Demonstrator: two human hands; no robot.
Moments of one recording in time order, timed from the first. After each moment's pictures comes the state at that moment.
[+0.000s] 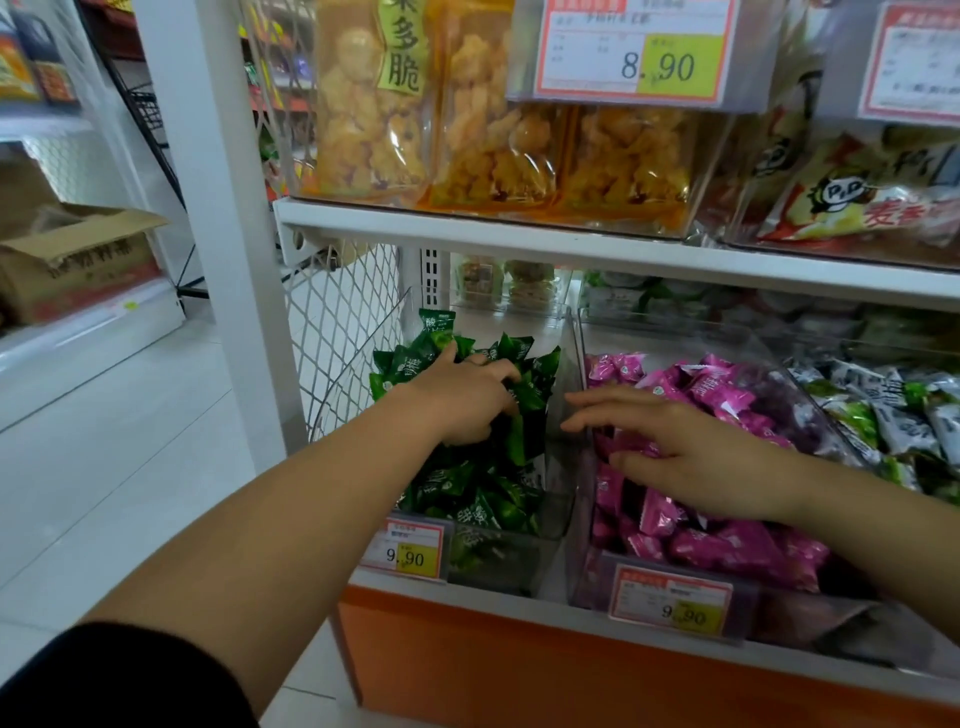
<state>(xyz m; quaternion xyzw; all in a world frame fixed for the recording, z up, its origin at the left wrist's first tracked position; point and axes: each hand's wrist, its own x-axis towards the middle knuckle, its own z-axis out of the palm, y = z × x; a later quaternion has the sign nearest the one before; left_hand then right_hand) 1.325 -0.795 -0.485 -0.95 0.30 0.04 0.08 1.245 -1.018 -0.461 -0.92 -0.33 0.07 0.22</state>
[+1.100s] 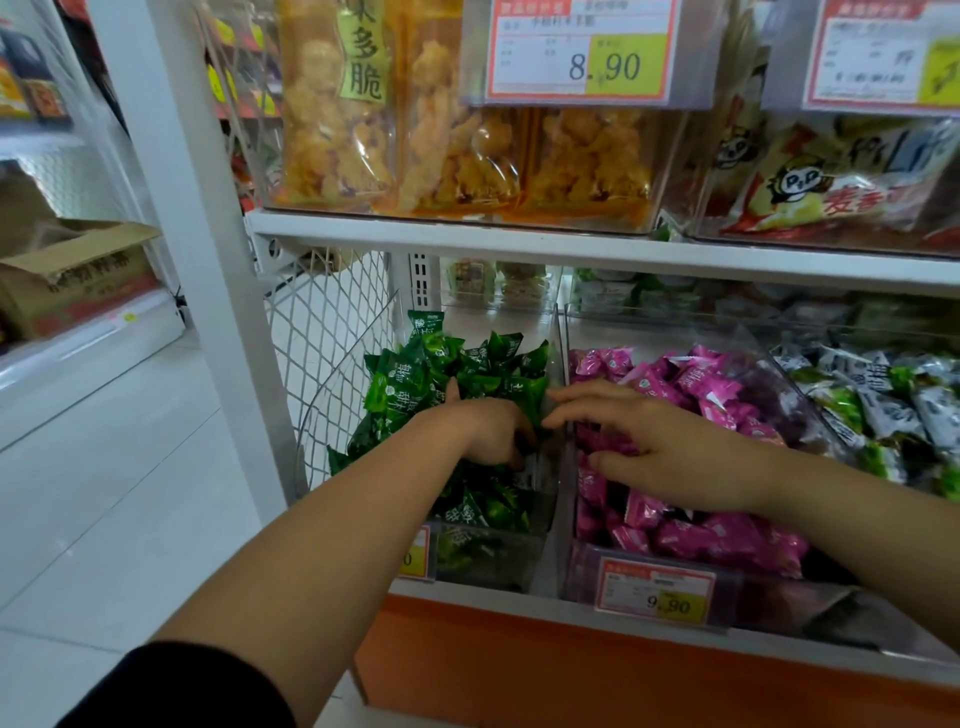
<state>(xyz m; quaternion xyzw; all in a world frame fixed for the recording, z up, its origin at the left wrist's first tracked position) 1.311 -0.835 -0.491 -0.95 0.21 0.21 -0.01 1.244 -1.015 -0.463 -0.92 -0.30 0.09 0.22</state>
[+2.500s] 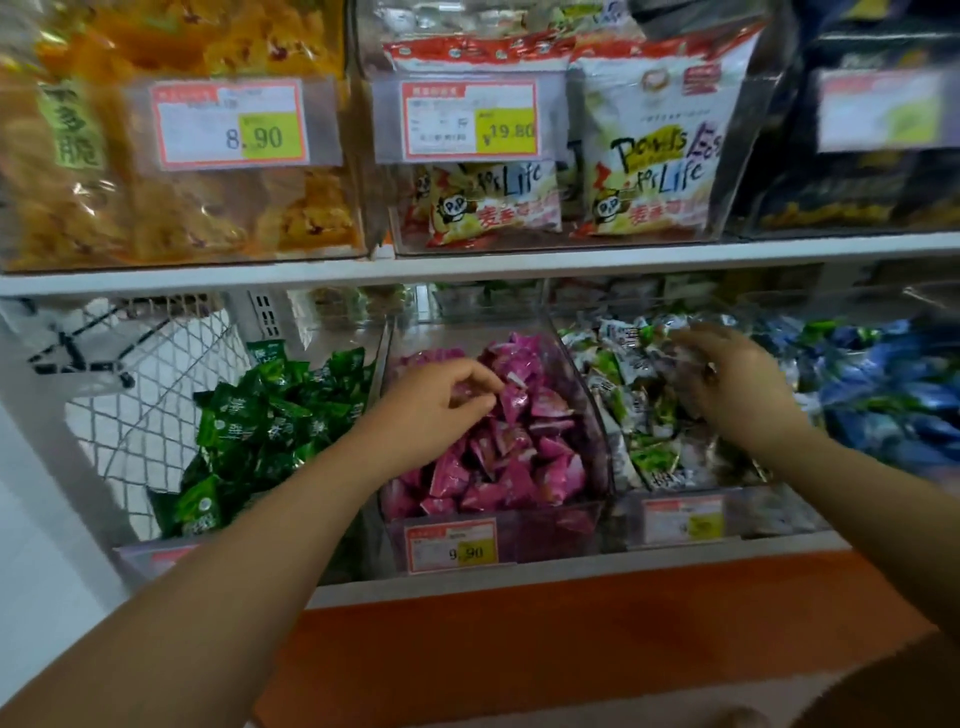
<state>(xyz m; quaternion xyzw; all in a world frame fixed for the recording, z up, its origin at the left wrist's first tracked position) 1.233 -0.928 -0.450 -0.88 0.30 0.02 -0.36 1.181 -1.210 -0.466 -0.95 0.08 -0.24 0.18</state>
